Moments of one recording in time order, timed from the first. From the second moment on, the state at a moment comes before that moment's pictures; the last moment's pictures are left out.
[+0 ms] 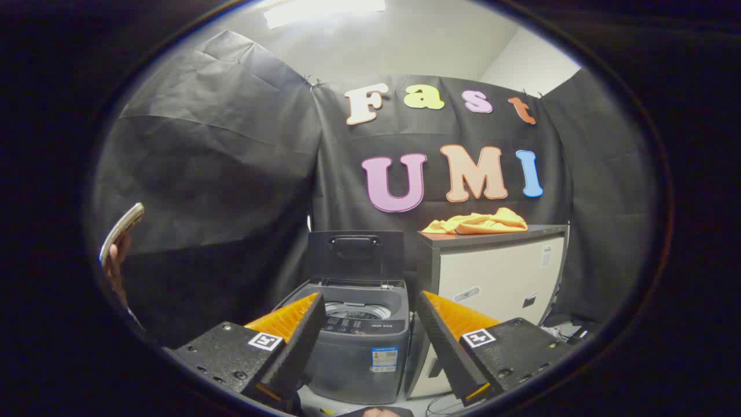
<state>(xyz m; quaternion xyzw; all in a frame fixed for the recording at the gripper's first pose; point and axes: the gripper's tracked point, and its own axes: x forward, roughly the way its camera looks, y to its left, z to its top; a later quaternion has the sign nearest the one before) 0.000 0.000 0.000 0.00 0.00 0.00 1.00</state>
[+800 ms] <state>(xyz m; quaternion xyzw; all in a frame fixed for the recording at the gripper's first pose) 0.001 0.001 -0.003 0.00 0.00 0.00 1.00</state>
